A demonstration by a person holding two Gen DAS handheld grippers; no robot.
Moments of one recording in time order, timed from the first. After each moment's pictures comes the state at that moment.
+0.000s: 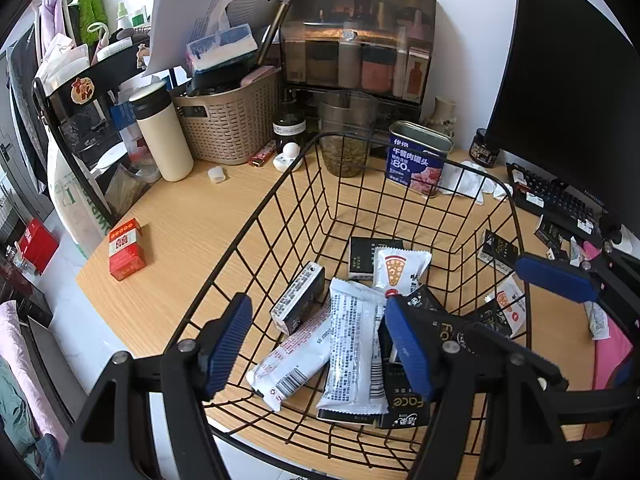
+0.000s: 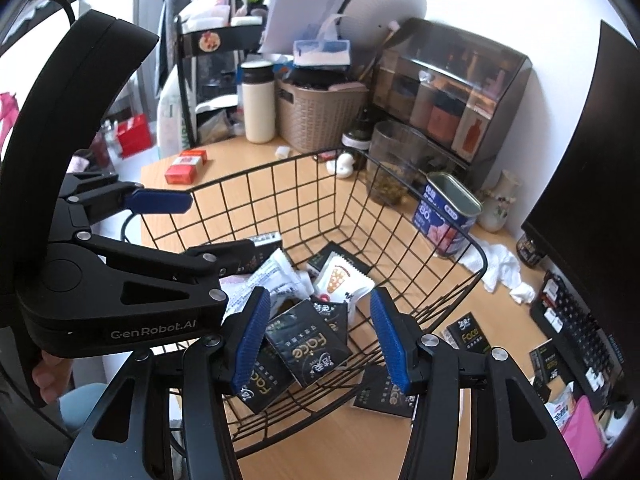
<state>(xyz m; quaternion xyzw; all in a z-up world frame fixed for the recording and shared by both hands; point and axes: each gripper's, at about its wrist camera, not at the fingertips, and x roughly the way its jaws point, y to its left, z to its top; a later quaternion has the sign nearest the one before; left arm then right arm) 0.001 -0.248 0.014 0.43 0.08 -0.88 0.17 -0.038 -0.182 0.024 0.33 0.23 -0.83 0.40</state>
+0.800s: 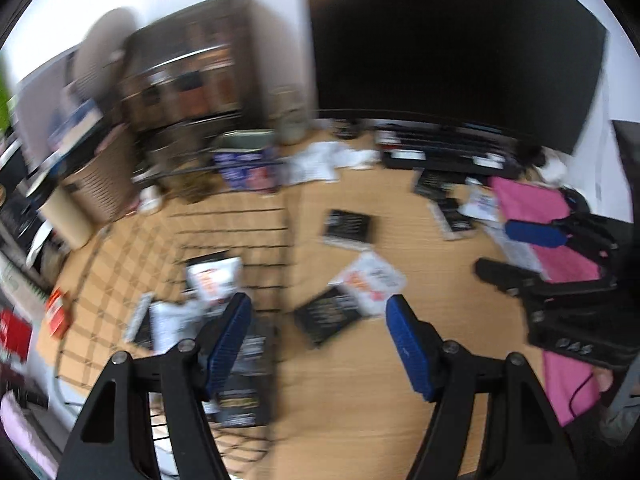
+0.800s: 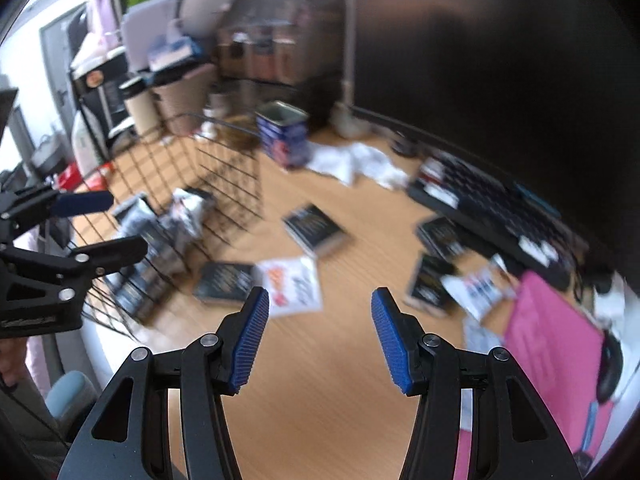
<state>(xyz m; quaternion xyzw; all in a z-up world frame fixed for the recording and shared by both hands) -0.041 -0.069 0.022 0.44 -0.02 -0.90 0.01 -0.089 0.025 0.006 0.41 0.13 -0.86 0.26</state>
